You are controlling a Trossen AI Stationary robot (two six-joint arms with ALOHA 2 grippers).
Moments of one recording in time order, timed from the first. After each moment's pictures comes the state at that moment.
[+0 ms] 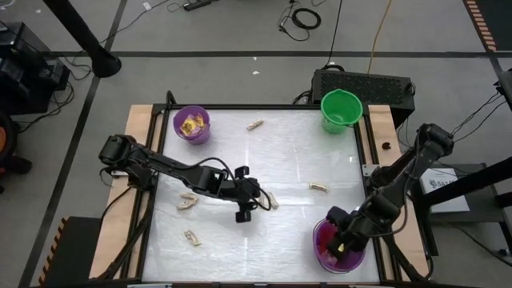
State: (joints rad) left arm -0.25 1.70 1.23 -0.37 -0.19 -0.20; right arm 0.81 1.32 1.02 -0.76 -0.05 1.65
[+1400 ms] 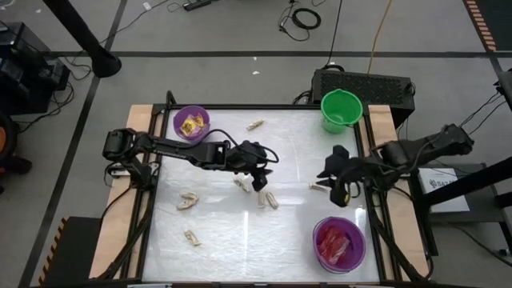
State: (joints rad) left arm 0.00 1.70 1.23 -0.21 -0.15 -0.37; right arm 0.31 0.99 1.02 -0.87 0.23 0.50
